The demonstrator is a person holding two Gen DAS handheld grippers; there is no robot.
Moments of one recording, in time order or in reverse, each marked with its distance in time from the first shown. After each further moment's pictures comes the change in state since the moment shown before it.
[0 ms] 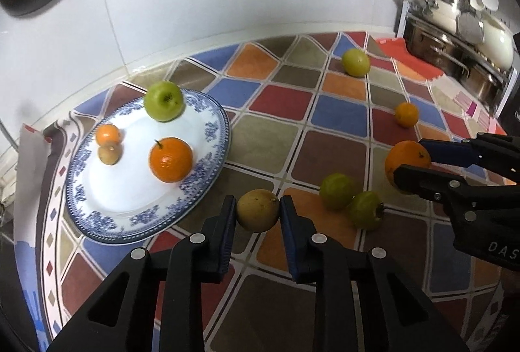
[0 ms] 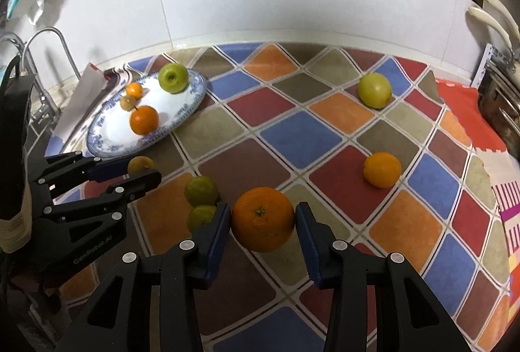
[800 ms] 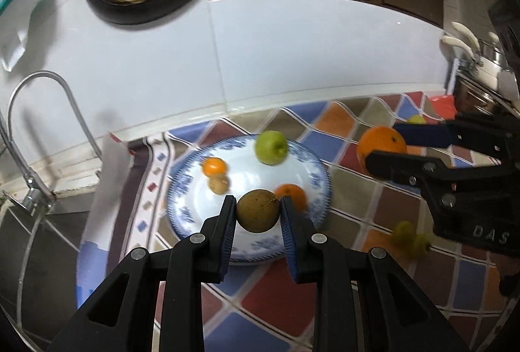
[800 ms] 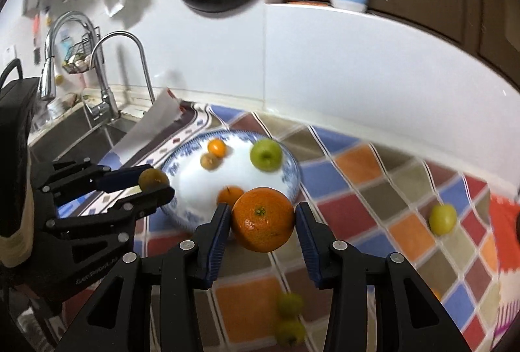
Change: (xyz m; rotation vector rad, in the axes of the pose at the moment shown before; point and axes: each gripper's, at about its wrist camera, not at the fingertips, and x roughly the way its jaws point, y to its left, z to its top) left arm -0.060 0.074 0.009 -0.126 -0.162 0.219; right arm -0.010 0.085 0.075 -0.286 -0.185 0.191
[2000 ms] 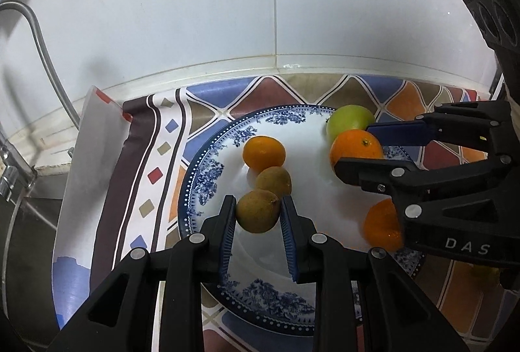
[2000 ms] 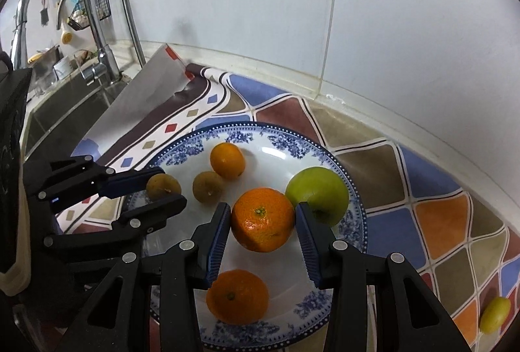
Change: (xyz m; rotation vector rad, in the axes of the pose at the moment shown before) left arm 0.114 0.060 0.003 -0.095 0.160 0.020; right arm 0.163 0.019 0.046 -0.116 0.200 0.144
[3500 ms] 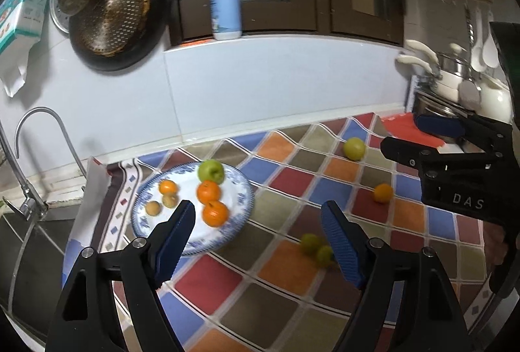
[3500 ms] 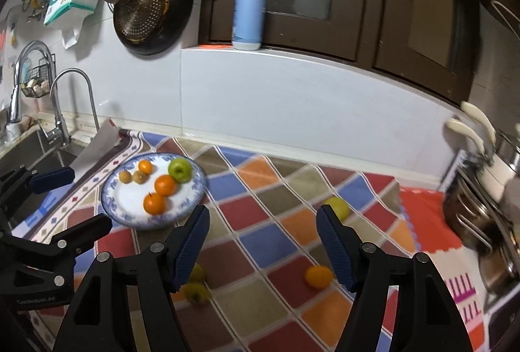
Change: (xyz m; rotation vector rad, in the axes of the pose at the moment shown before) left arm -0.190 -0.143 -0.046 0.119 -0.259 -0.111; right arm -0.253 -0.031 -0.141 0.222 -0.290 -0.434
